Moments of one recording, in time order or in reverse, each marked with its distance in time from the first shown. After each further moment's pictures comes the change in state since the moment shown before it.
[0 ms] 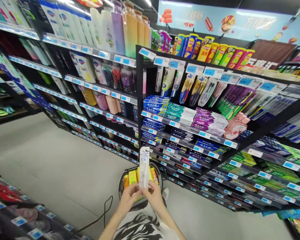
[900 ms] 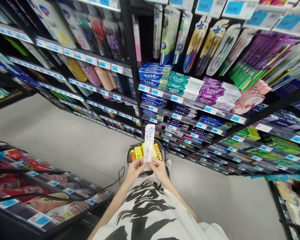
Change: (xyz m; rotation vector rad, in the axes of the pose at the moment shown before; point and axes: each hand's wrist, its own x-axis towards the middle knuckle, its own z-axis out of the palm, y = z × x) left_hand -0.006 -0.001 0.003 0.006 0.028 -0.077; right_hand -0.011 0.010 -0.010 0.047 0.035 0.022
